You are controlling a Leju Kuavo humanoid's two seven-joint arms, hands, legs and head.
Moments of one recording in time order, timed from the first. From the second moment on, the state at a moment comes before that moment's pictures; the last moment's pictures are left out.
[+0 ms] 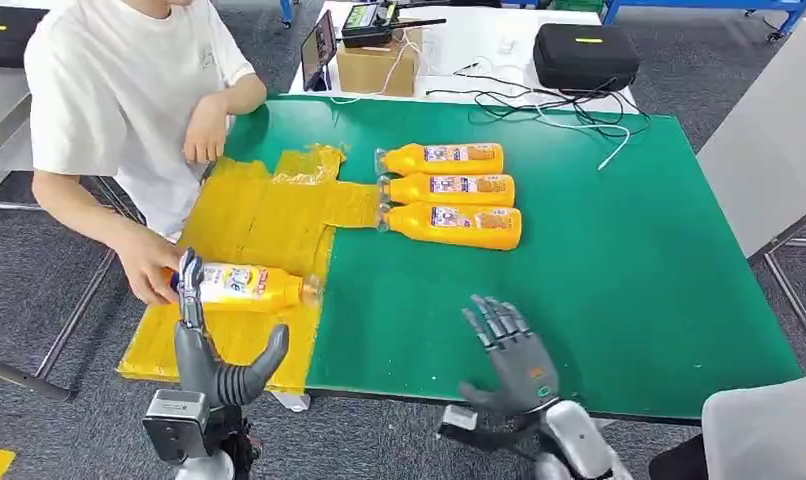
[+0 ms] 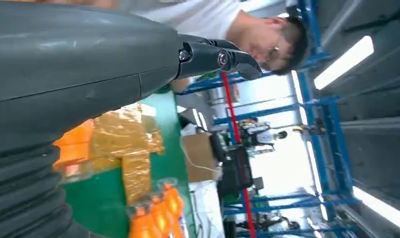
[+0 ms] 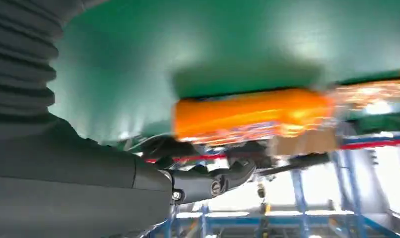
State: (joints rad) left arm 0.16 -0.16 -0.25 -1.65 -0.14 0.58 -0.68; right arm -0.11 -0.16 0.38 -1.15 1.08 -0.60 -0.29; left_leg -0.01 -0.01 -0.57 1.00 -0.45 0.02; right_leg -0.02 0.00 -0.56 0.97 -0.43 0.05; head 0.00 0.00
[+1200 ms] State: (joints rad) left arm 0.18 -0.21 -0.27 -1.62 -0.20 0.70 -0.63; right arm -0.26 -0.17 0.34 -1.00 1.13 -0.42 -0.13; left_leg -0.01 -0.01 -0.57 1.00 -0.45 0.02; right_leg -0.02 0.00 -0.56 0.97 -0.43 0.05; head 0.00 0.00
